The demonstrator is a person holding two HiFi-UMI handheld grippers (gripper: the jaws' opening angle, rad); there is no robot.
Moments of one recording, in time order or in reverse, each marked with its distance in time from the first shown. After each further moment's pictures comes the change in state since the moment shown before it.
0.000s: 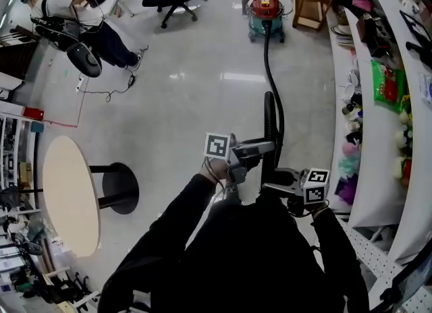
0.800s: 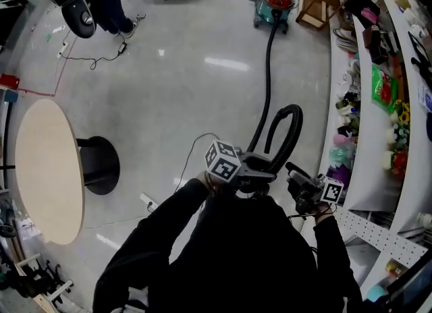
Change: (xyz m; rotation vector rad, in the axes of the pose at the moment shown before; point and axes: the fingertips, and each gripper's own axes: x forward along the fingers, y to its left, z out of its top) left arm -0.168 -0.039 -0.164 0.344 0.300 -0.068; right arm 0.053 0.037 -0.064 0.335 -0.308 -0.181
